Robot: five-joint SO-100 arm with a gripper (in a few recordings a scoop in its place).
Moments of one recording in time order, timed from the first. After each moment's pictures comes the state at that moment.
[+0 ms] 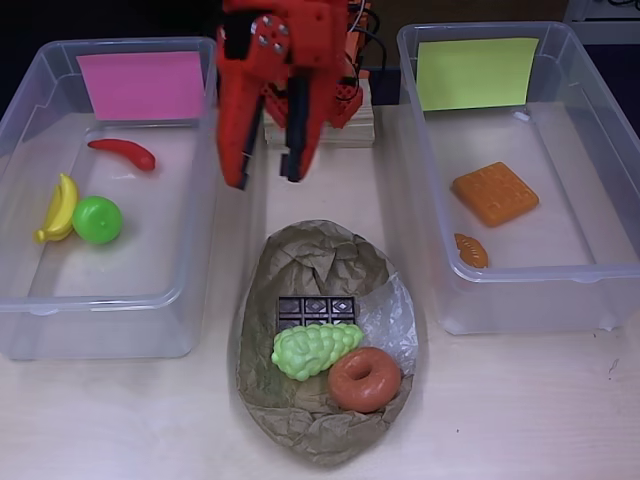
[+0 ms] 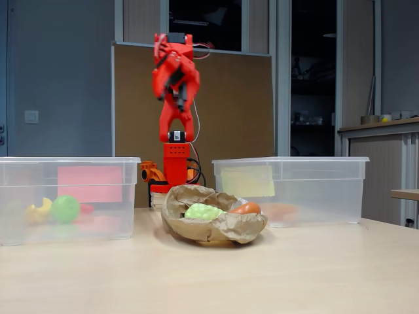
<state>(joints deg) -0.4 113.2 98.4 72.6 46.4</state>
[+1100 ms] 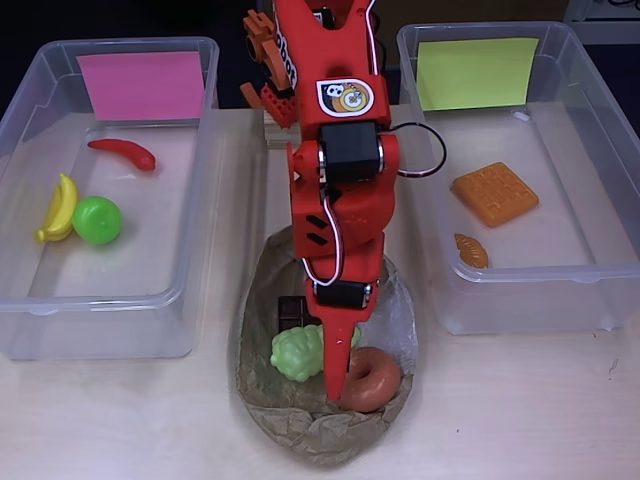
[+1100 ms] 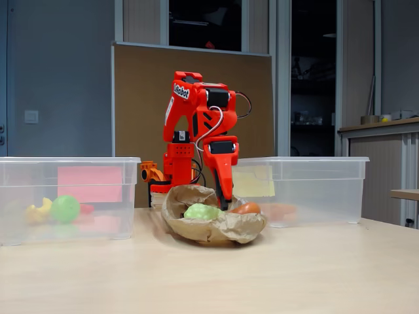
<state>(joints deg) -8.4 61.5 78.9 62.1 10.8</state>
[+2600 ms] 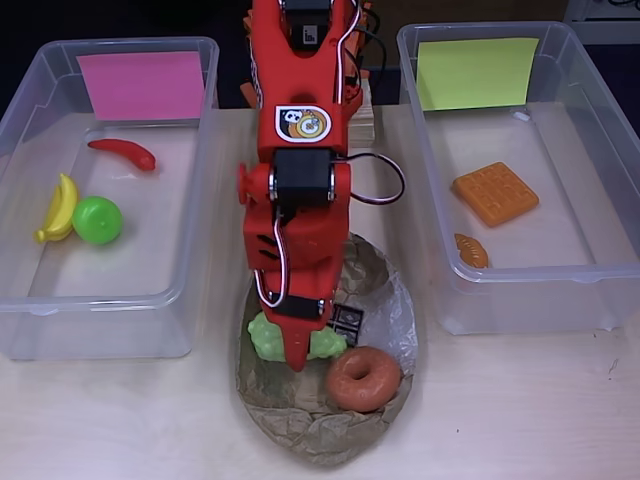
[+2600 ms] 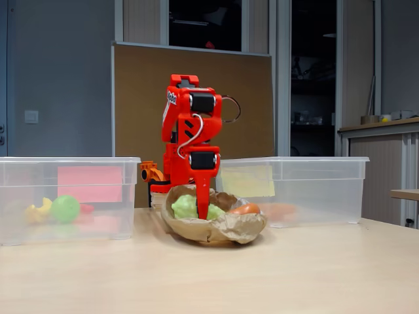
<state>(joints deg) -2.7 54.5 67.2 73.7 7.5</state>
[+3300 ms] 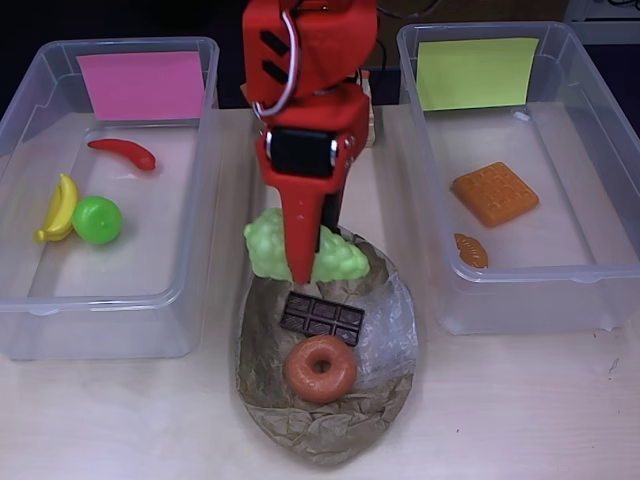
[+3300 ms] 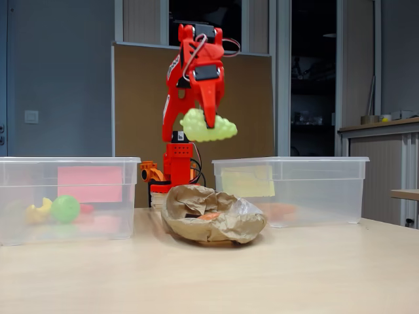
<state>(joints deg) -2.5 79.7 58.8 88.7 16.6</state>
